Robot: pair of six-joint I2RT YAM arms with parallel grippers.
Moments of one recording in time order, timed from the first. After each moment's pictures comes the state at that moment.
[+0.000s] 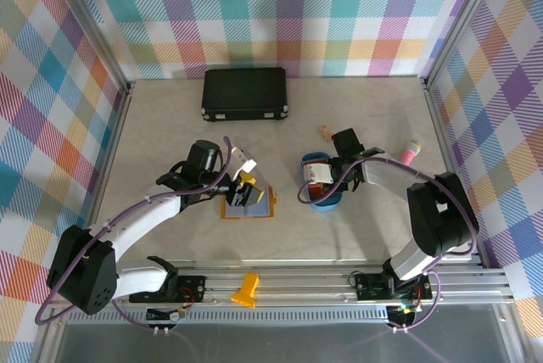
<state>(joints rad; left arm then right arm) -0.49 1.23 0.74 -0.27 0.65 0.10 0.40 1.59 0.91 -0.47 -0.24 -1.29</state>
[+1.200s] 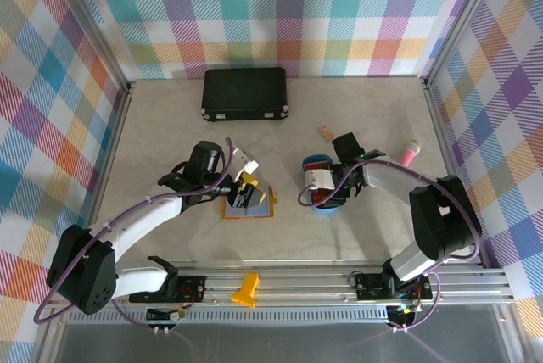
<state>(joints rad) -0.51 1.23 0.74 -0.27 0.65 0.08 0.41 1.57 0.88 -0.56 -0.26 -1.26</state>
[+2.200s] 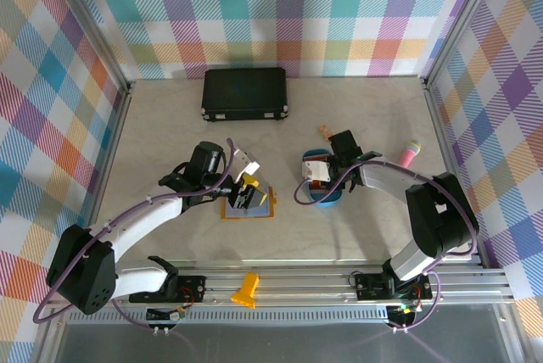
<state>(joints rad) -0.52 1.23 0.74 -0.27 0.65 0.08 0.43 1.59 0.88 -0.35 -0.14 -1.21</state>
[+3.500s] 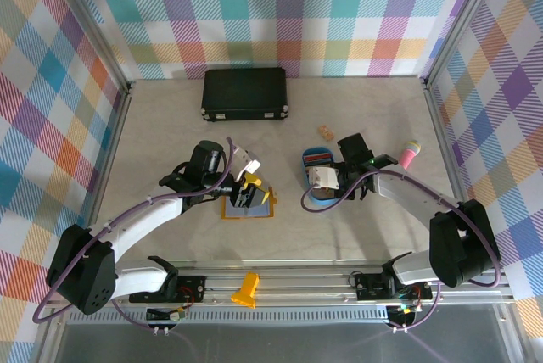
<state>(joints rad) -0.53 1.23 0.74 -0.22 0.68 0.05 0.43 1.38 0.85 -0.61 -0.20 -1.17</state>
